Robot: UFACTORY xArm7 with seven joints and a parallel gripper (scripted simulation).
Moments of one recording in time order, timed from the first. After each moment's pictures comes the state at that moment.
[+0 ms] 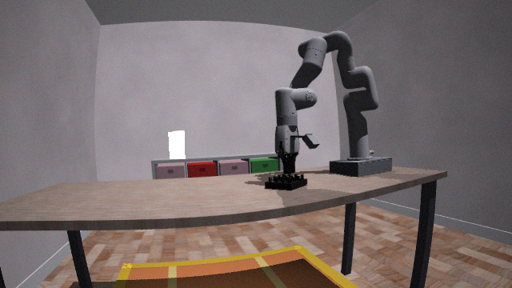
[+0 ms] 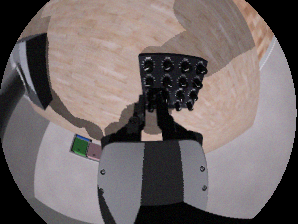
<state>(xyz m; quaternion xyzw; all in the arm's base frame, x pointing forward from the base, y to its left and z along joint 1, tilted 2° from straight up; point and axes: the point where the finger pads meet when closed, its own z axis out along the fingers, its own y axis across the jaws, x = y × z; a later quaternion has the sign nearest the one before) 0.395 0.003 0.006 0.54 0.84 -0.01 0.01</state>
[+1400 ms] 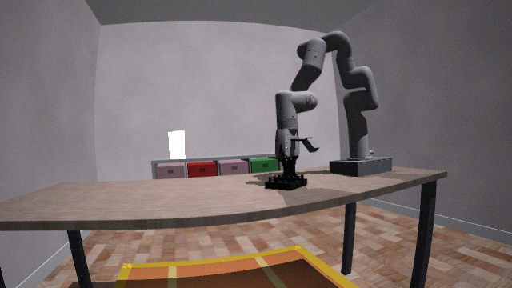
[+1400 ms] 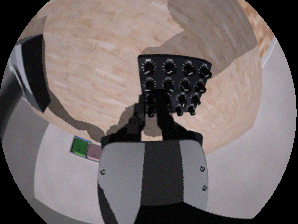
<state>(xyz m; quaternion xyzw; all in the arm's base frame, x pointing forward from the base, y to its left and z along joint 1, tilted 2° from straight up) 0.395 0.003 -0.006 0.54 0.84 -0.01 0.01</state>
